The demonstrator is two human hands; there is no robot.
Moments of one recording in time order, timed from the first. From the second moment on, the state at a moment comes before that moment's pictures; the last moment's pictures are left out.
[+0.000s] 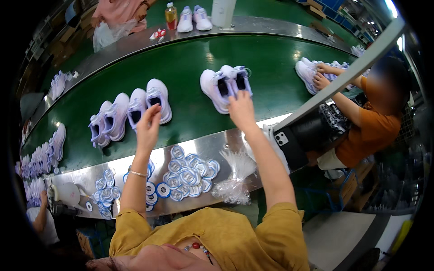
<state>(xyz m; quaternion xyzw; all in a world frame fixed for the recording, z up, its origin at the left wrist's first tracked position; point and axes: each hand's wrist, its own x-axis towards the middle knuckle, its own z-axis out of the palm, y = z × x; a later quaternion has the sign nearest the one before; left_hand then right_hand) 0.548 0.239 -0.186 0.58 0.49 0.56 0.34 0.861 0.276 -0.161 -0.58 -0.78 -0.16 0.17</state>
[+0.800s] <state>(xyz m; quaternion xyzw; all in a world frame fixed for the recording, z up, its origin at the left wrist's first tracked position) 0.687 0.307 -0.213 0.66 0.49 0.47 0.32 0.850 0.288 -0.191 -0.57 -0.69 0.12 0.43</state>
